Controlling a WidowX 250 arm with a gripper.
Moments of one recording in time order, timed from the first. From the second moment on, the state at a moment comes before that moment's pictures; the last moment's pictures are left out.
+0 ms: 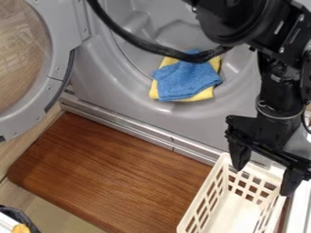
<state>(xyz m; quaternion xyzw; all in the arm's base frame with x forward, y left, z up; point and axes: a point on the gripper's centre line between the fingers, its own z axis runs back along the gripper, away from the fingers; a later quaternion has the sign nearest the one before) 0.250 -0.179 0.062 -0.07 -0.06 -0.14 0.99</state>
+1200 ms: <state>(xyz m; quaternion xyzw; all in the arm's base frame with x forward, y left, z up) 0.304 -0.064 0.077 -0.02 -0.13 0.03 0.99</state>
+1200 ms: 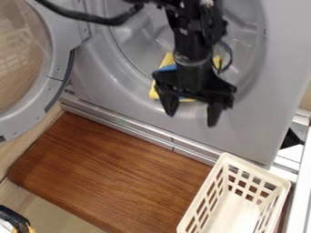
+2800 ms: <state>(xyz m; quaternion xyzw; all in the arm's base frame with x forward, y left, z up) 0.364 -0.008 0.061 0.04 -0.16 0.10 0.98</state>
